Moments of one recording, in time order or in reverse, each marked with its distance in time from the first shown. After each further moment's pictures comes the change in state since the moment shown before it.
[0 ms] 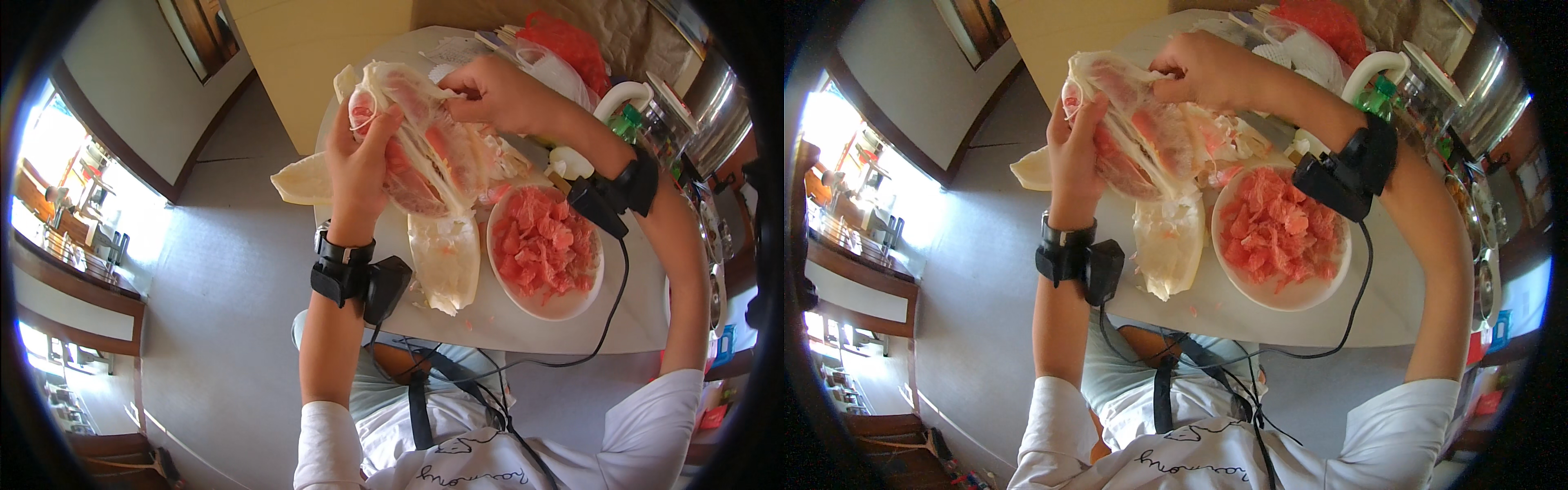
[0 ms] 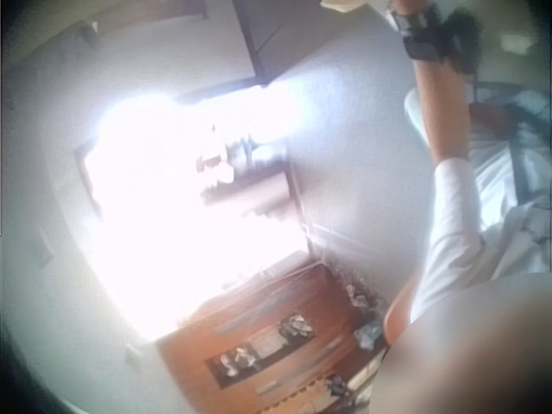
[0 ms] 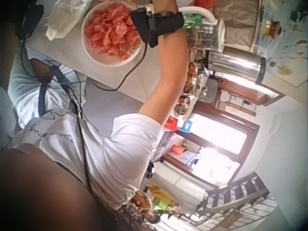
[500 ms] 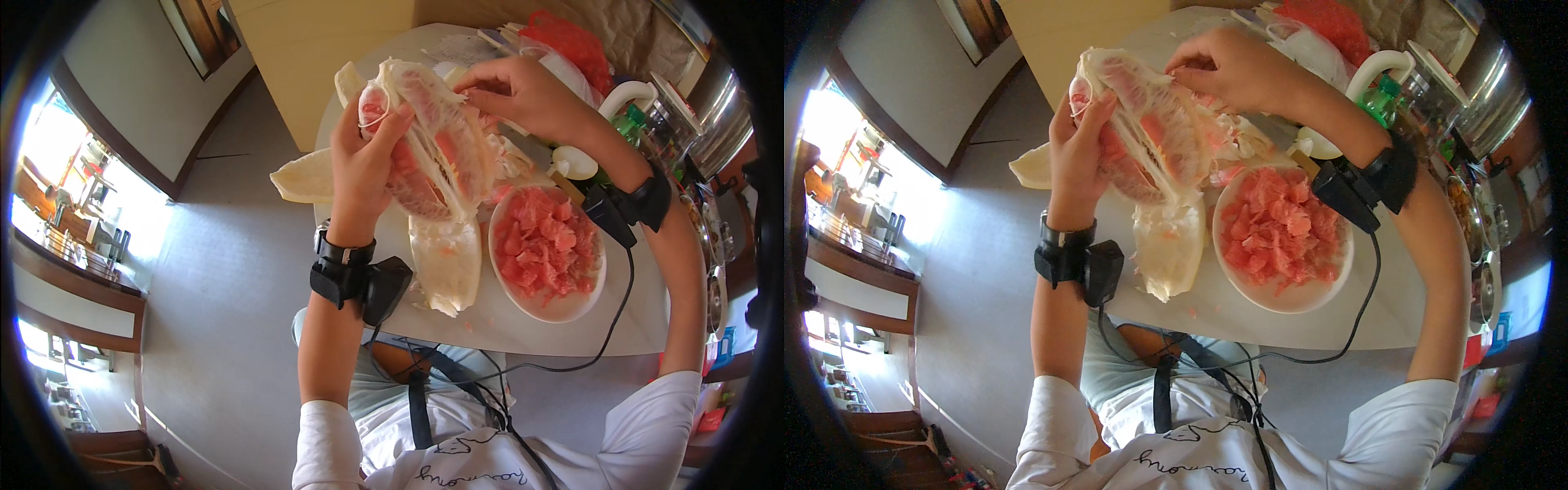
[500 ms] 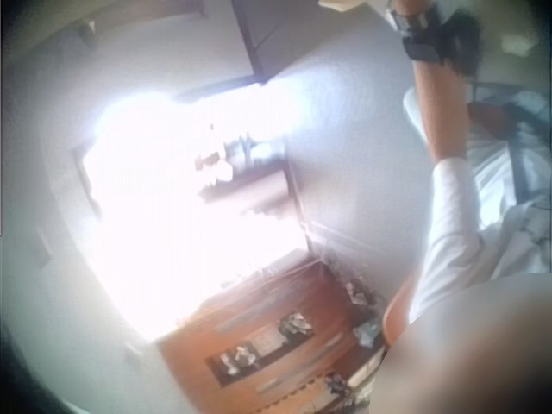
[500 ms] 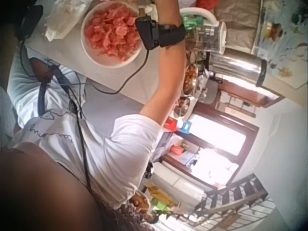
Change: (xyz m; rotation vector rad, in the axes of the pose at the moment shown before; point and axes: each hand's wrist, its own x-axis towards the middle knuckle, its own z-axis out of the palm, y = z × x) left_hand -0.001 0.000 0.002 0.026 -0.076 -0.029; right_hand -0.019 0.007 -0.003 0.111 0.085 0.067
